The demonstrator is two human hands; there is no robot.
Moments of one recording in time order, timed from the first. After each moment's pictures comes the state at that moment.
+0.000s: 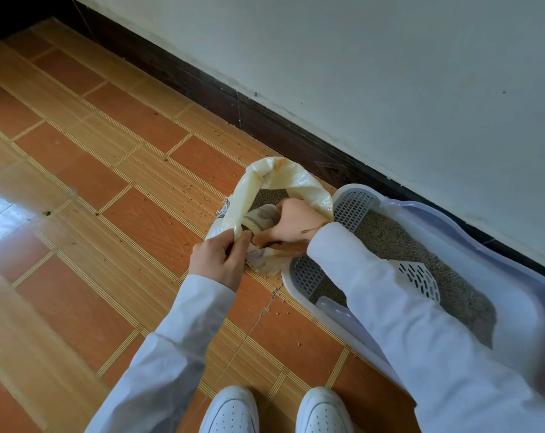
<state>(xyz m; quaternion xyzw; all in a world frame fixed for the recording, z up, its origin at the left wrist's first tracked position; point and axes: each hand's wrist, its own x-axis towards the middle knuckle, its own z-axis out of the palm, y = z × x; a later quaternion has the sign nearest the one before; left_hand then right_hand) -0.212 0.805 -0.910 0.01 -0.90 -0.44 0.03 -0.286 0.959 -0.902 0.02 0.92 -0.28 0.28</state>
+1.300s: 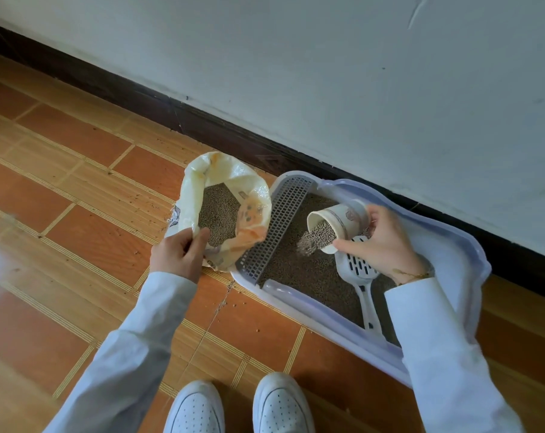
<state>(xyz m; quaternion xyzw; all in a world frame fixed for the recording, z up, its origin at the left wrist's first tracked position) -0.203 0.842 -0.912 0.03 -0.90 -0.43 0.02 -0.154 1.155 -0.894 0.22 0.89 -0.39 0.05</state>
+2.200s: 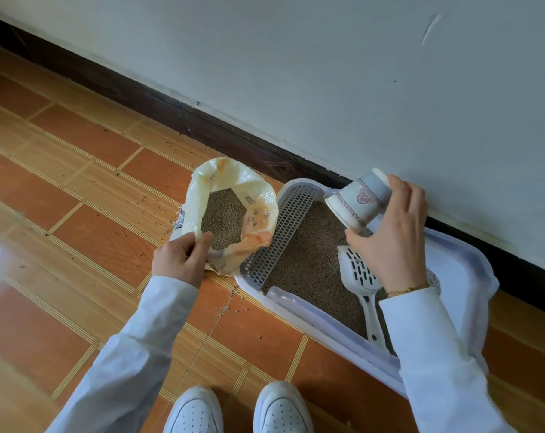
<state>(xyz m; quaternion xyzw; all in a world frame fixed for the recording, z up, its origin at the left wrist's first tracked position) -0.204 0.836 -0.915 0.04 -0.90 -0.44 0.03 -0.165 1.126 -0.862 0.16 0.95 -0.20 -0.20</state>
